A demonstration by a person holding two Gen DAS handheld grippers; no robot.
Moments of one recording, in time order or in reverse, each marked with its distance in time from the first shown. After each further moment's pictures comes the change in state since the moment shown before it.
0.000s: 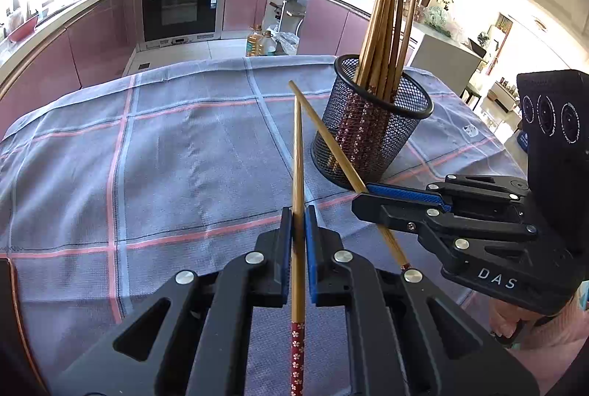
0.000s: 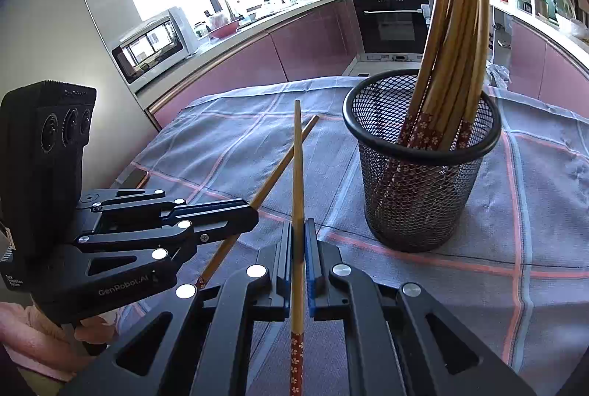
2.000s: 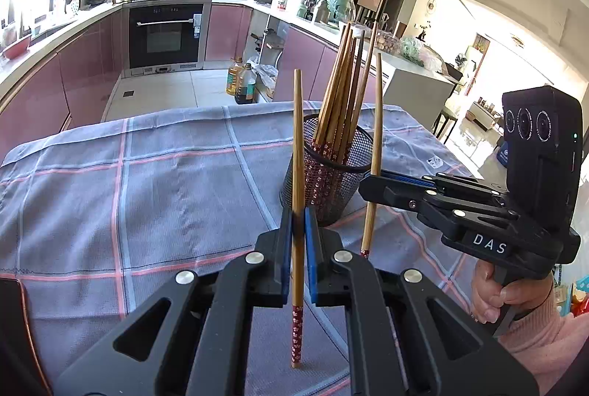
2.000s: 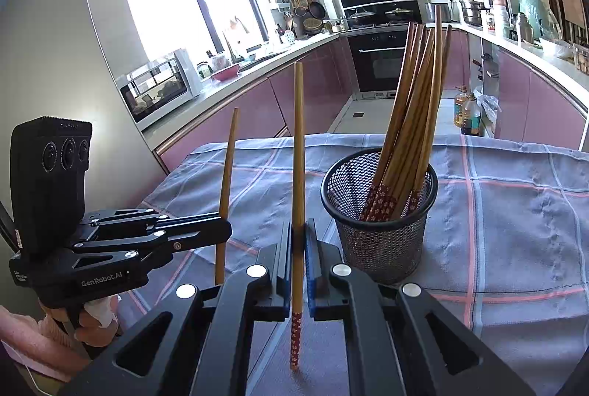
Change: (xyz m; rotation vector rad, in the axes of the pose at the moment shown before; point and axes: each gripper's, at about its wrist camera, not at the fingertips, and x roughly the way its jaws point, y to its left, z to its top) left arm -0.048 -0.009 0.017 0.018 -0.123 -0.083; right arm -0.044 0.001 0.016 0.001 -0.158 -0.011
